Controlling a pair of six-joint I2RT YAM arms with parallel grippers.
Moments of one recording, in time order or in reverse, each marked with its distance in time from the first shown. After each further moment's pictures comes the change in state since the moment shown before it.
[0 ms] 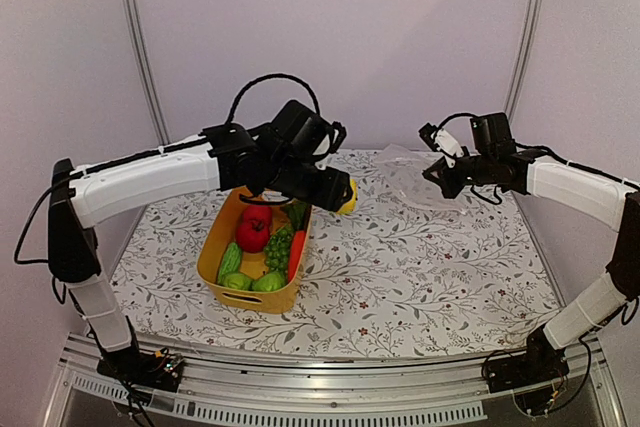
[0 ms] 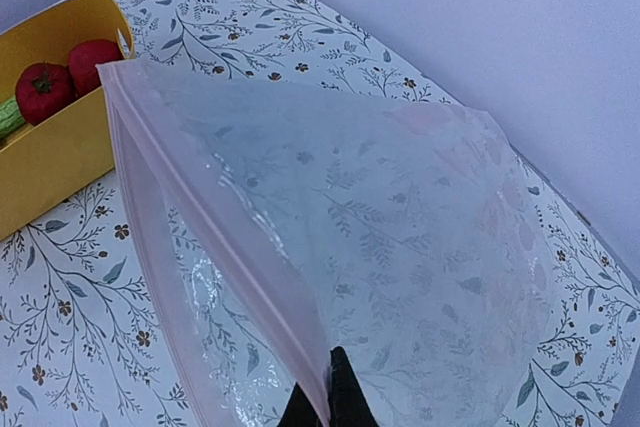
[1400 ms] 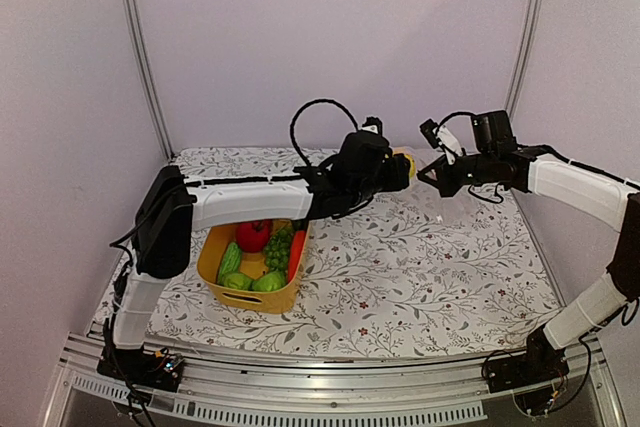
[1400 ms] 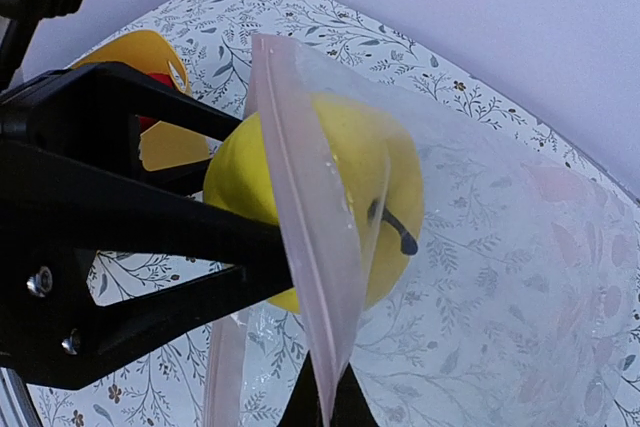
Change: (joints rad) left arm -0.038 0.484 0.248 0.703 -0.200 -0.232; right arm 0.000 -0.005 0.017 -0.031 -0.128 0.144
